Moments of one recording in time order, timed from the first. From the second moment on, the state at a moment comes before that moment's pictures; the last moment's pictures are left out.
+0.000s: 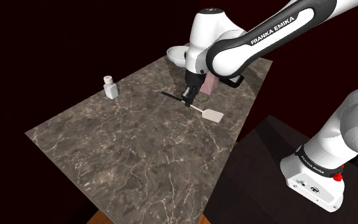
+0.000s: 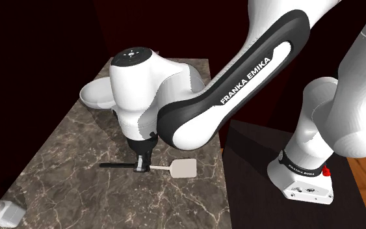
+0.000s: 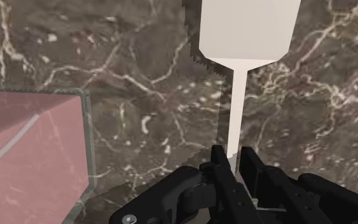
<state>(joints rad) 0.17 0.00 0.29 -2.35 -0.02 2.41 0.19</state>
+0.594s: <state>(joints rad) 0.17 -0.01 0.29 -2.34 -0.01 2.39 0.18</state>
